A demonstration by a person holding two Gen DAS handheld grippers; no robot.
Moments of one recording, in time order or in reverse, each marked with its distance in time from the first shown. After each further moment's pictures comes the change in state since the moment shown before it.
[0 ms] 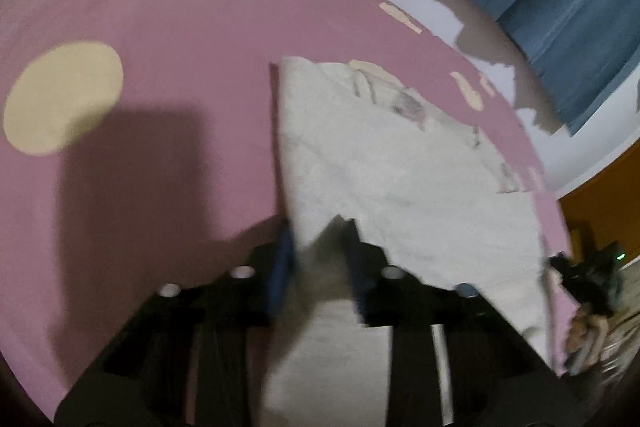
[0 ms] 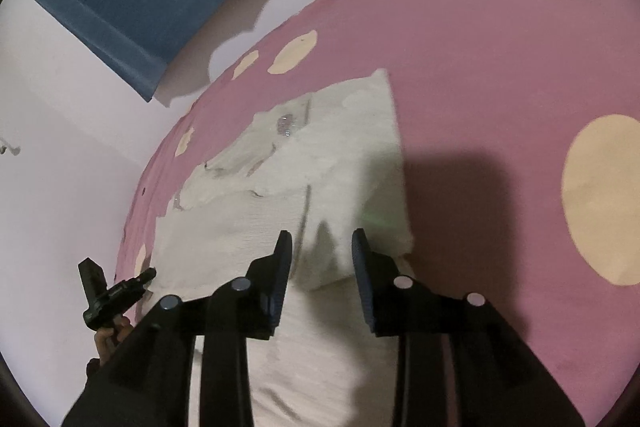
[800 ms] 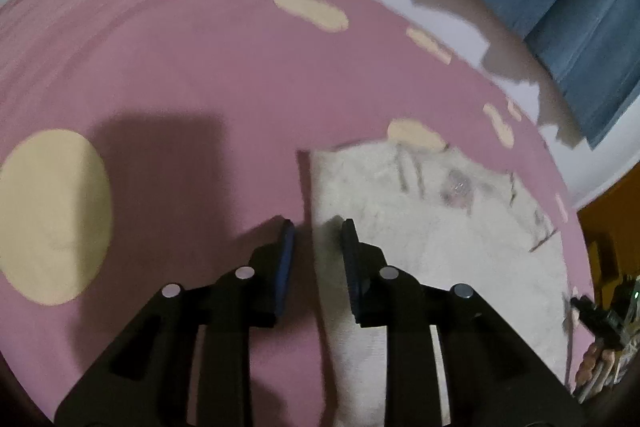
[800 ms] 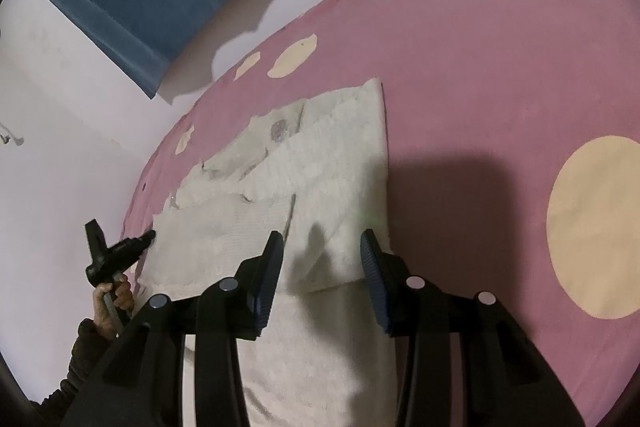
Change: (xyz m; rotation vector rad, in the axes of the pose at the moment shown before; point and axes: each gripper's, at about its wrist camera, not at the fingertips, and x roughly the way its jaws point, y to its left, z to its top) left arm 0.033 0.019 0.066 0.014 -0.020 0.067; right arm 0.002 -0.007 0.008 -0.037 -0.002 0.015
